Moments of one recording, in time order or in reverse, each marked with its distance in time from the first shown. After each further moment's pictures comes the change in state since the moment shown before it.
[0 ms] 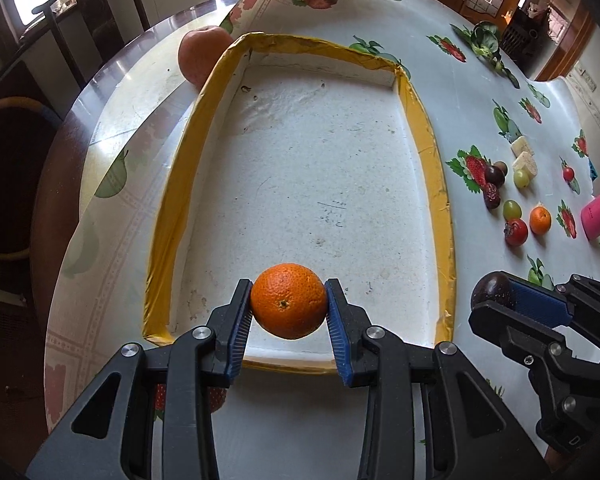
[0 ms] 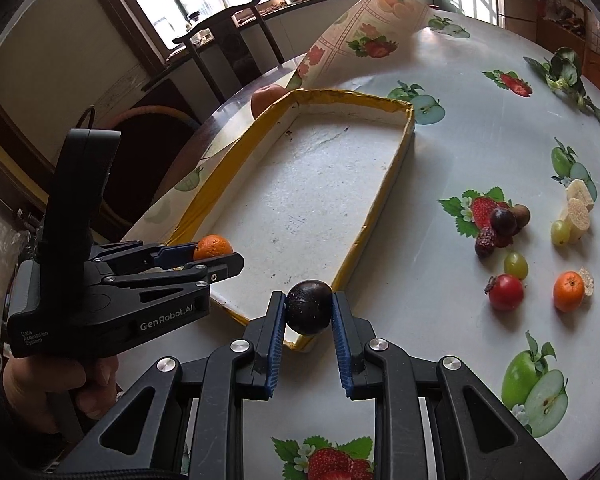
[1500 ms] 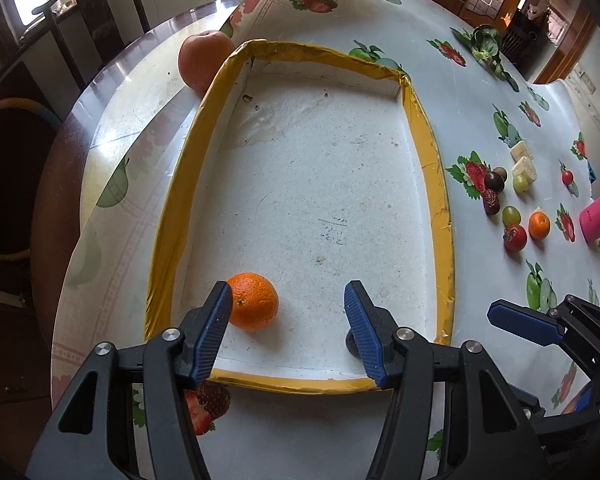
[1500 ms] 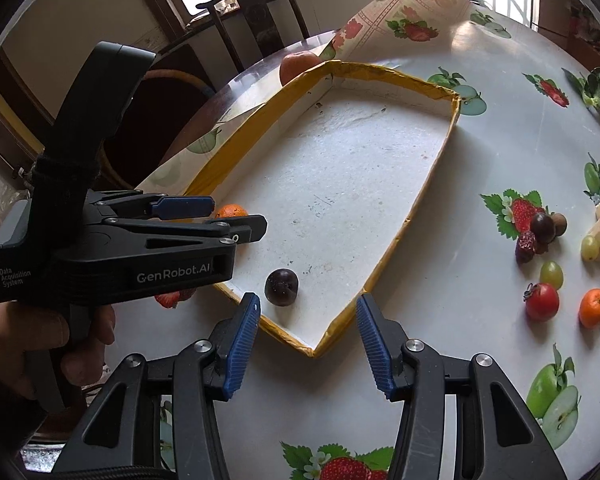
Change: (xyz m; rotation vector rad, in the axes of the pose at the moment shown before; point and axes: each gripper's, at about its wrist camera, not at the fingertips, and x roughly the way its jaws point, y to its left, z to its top) left arm -0.008 -0.003 0.005 0.006 -0.013 -0.008; right arm 0.015 0.010 -0.007 -0.064 0.052 -0.016
